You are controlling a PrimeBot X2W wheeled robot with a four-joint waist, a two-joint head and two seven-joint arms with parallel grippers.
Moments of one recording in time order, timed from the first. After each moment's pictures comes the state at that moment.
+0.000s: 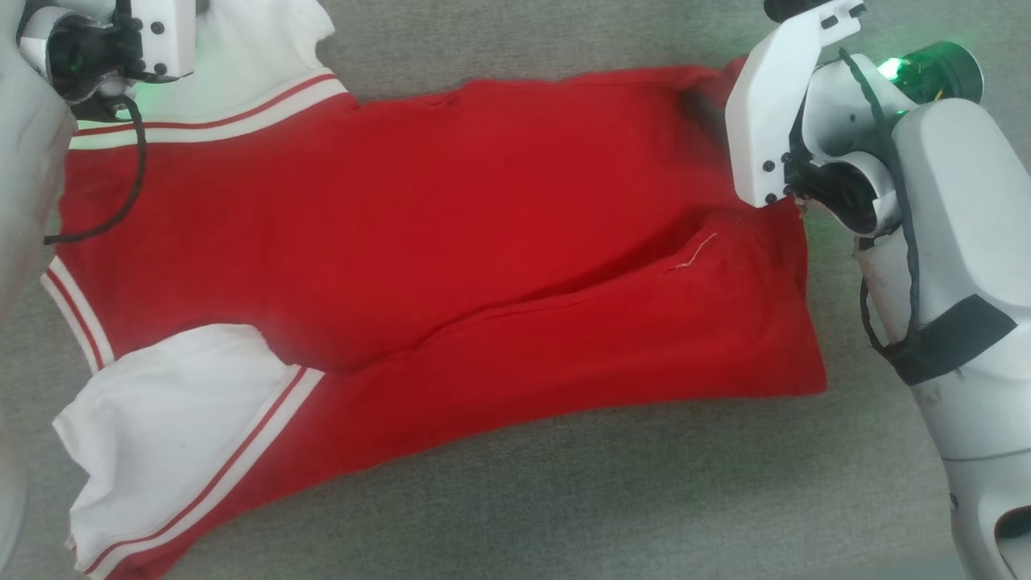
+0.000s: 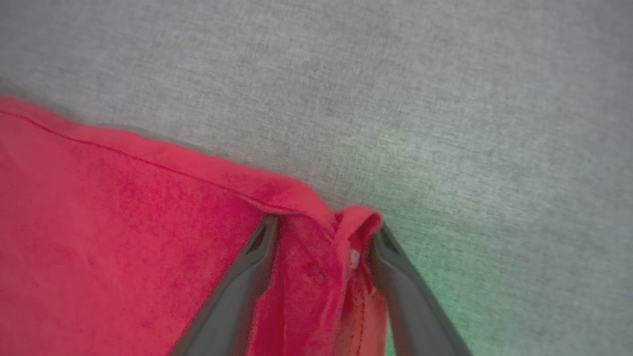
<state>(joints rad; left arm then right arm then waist) -1.48 0.45 -0.95 1.07 -1.05 -0.13 0.63 -0.97 -0.19 0.32 0.47 0.43 0.13 0.77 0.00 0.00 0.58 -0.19</state>
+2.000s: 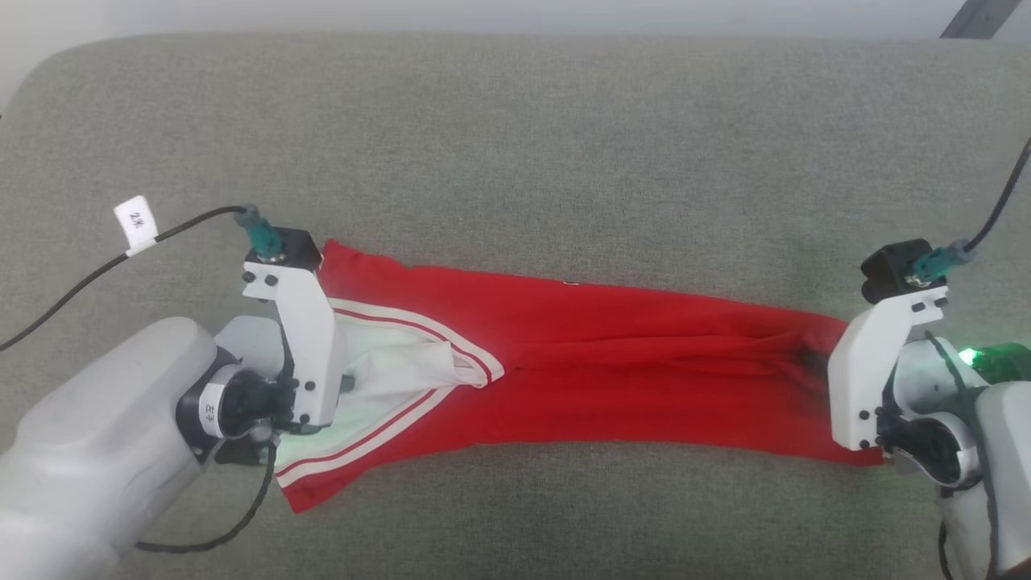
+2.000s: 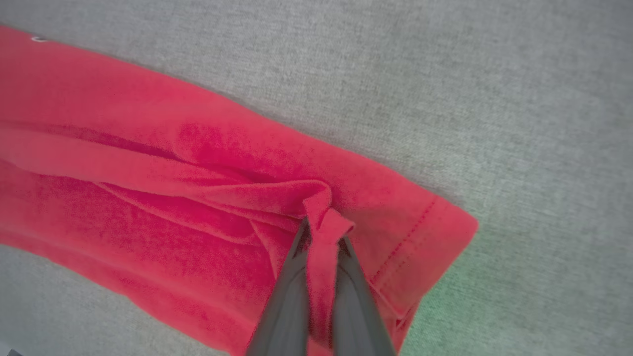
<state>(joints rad) -0.86 0.69 -1.03 0.28 -1.29 0.24 0.78 -0.36 -0.31 0.11 0.17 0.47 0.13 0.83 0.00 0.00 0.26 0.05</state>
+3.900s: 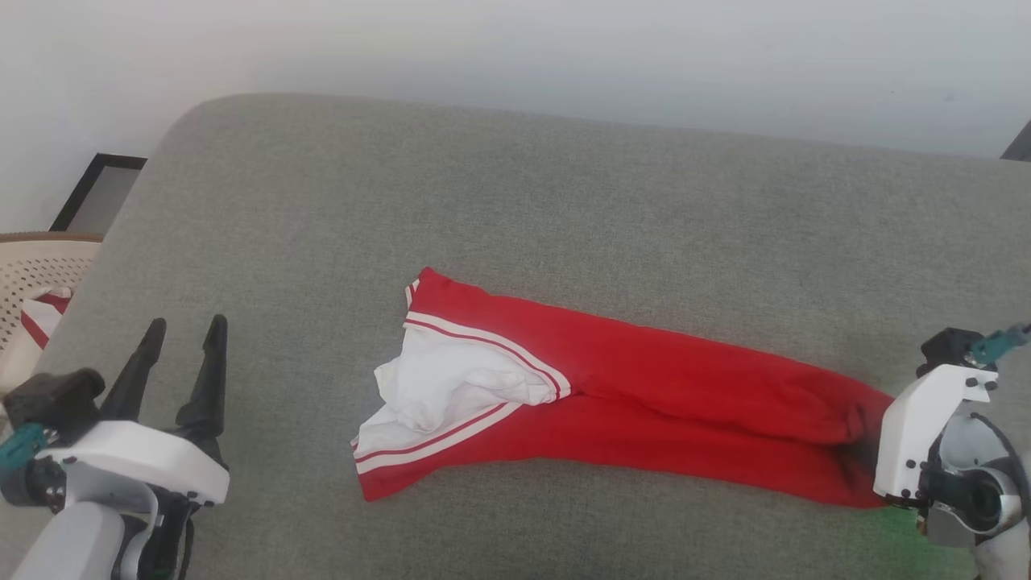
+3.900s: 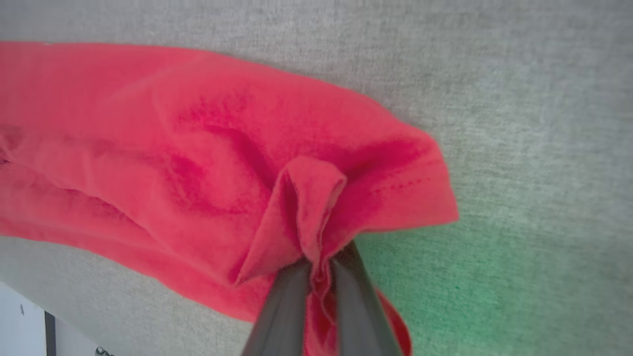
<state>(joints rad) -0.23 0.51 -0.23 0.31 -0.74 -0.02 -0.26 -0.31 -0.32 0.00 0.47 0.63 0.13 0.79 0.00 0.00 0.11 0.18</state>
